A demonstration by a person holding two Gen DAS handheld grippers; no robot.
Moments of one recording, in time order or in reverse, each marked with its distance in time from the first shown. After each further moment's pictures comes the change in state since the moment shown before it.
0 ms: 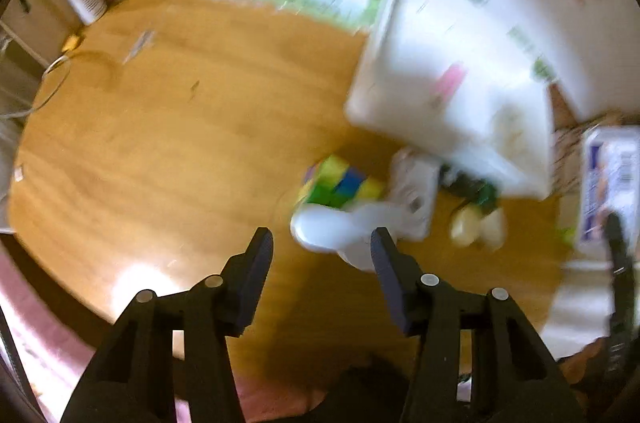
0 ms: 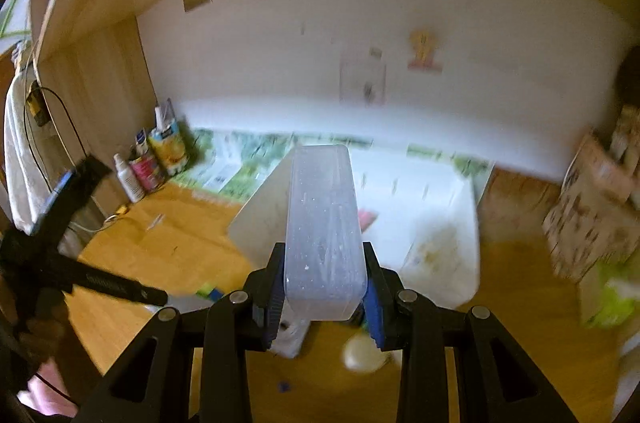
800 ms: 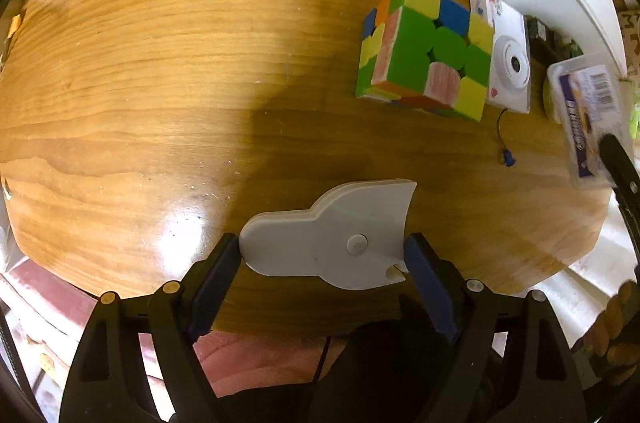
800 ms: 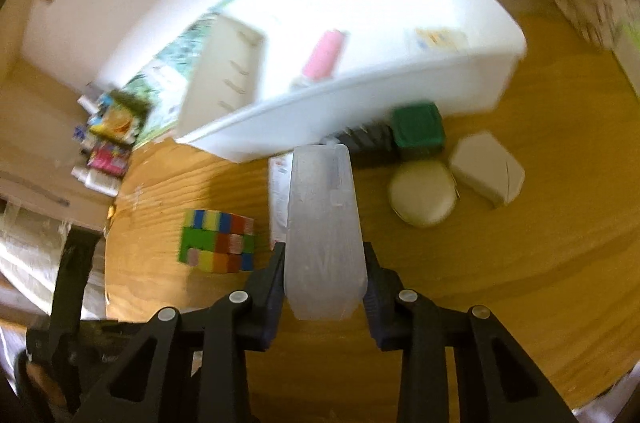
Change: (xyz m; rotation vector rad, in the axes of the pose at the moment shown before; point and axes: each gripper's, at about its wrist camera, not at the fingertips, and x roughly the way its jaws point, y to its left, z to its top) left arm 0.113 0.048 -0.036 0.181 0.432 0.170; right arm 0.078 -0.007 -0.082 0.485 0.458 0.055
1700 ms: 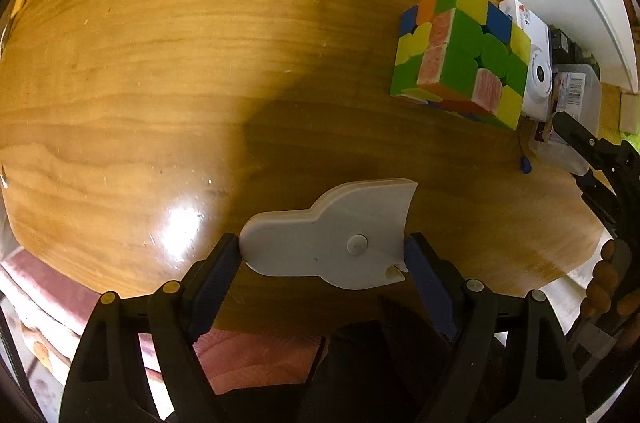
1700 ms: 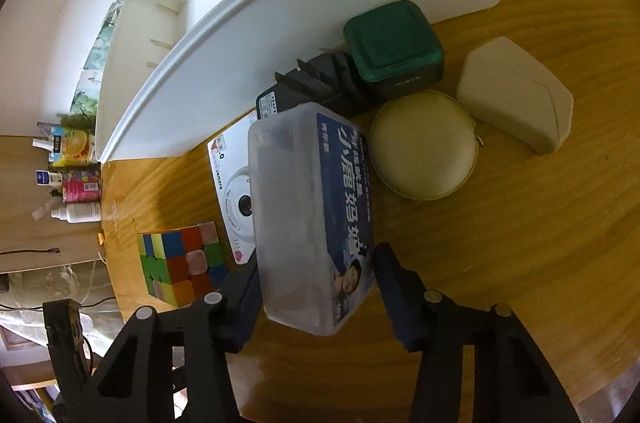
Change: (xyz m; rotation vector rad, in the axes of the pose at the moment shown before) left arm 0.022 0.045 0.029 -0.023 0.039 0.003; right arm 0.071 -0.036 0.001 0.291 0.228 0.002
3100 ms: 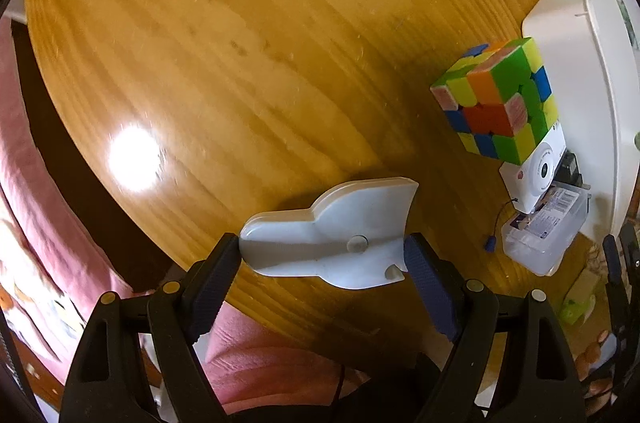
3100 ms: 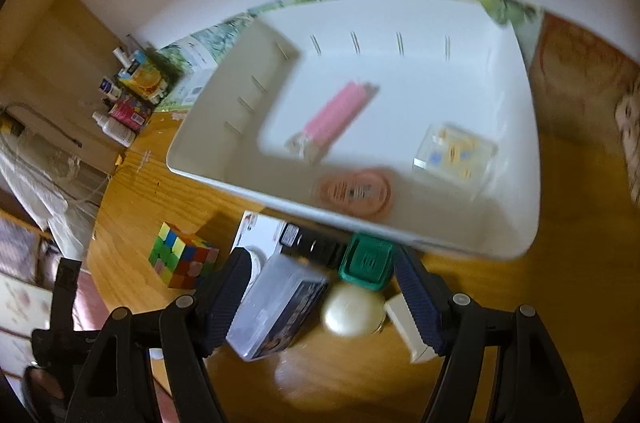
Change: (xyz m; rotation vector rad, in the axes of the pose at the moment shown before) left arm 0.034 0.011 -0.116 -0.637 -0.146 -0.167; right arm -0.080 0.021 0.054 -0.576 -0.135 0.013
